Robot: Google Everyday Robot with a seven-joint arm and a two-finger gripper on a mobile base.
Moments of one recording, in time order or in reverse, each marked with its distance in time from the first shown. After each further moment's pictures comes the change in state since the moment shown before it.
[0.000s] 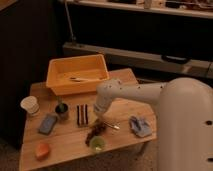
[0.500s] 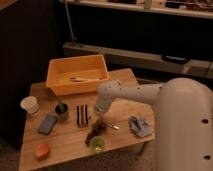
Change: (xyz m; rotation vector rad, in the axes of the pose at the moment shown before) arm 0.005 -0.001 0.008 -0.012 0.024 0.017
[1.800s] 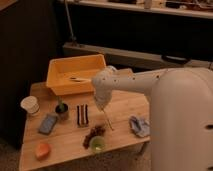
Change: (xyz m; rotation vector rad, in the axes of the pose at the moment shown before) arm -0.019 -0.029 -0.092 0.284 -0.015 0.241
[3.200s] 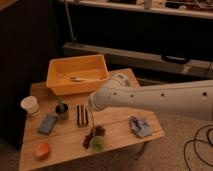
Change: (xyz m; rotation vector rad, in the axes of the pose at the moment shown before) arm 0.028 0.092 -0.096 -0.219 -0.337 0.182
